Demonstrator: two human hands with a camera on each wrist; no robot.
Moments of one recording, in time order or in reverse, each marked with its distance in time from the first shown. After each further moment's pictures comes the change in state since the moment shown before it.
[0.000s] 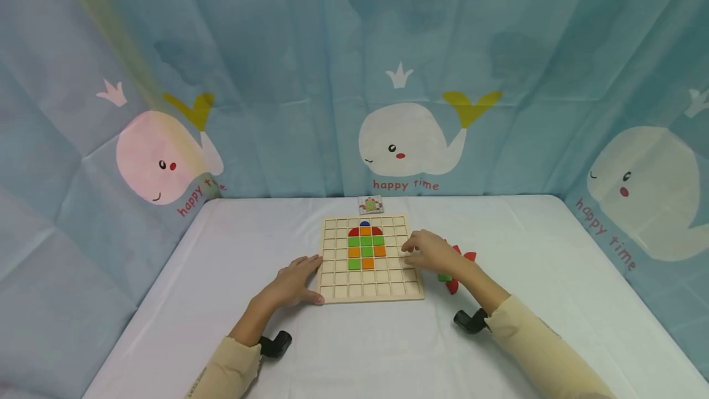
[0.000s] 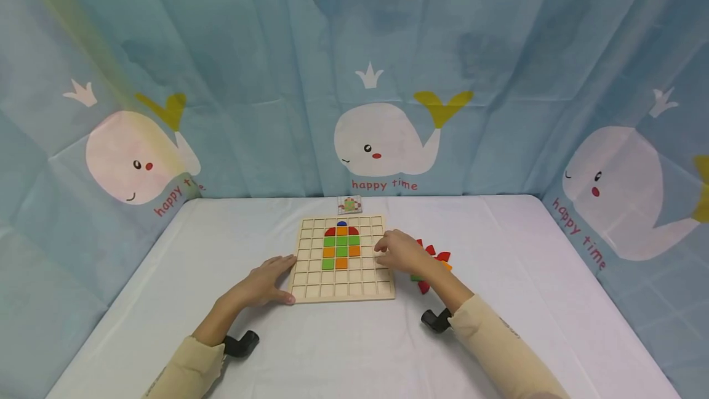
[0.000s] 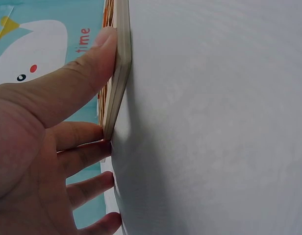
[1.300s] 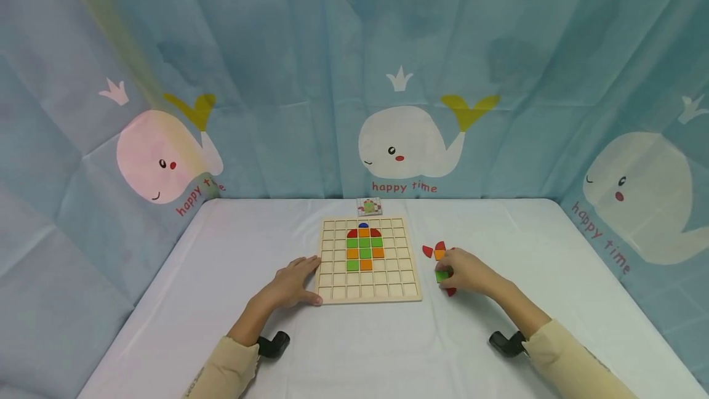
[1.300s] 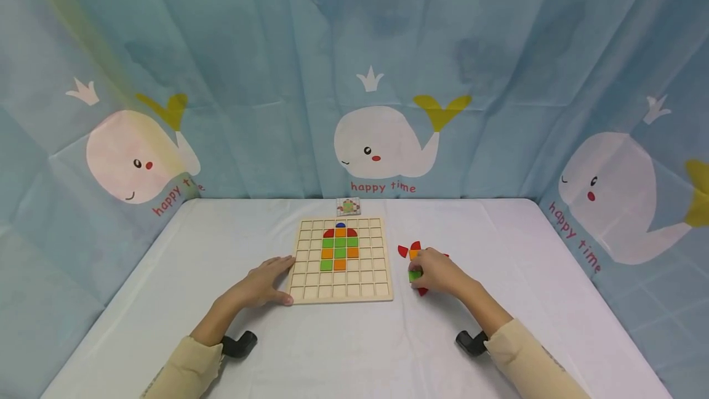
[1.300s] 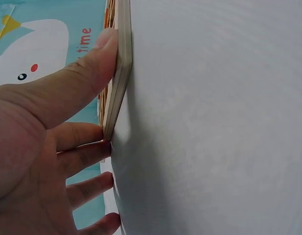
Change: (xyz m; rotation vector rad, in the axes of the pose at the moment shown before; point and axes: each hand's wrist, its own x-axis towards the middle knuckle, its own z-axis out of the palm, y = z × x) left_hand -0.002 -0.002 0.000 -0.020 0.008 0.016; right_hand -0.059 0.037 -0.005 -0.105 -0.074 0.120
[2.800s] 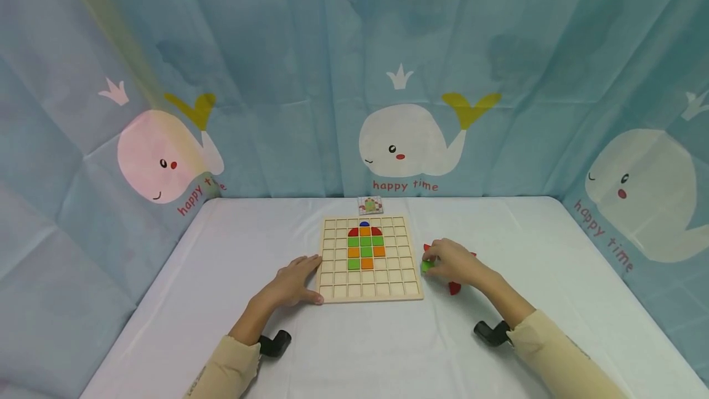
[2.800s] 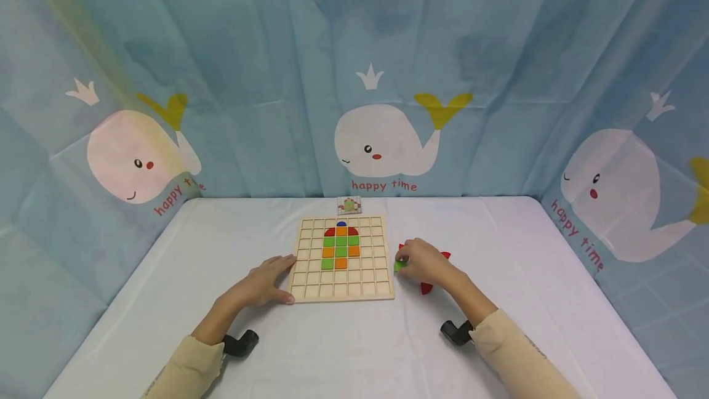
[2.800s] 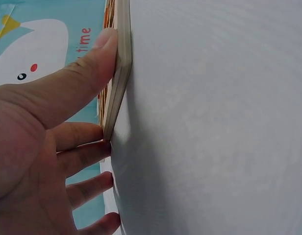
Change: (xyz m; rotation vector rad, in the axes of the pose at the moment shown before) left_hand 0.003 -0.001 0.001 0.016 -0.006 -0.014; right_hand 0.019 -0.021 -0.005 0.041 0.050 -0.036
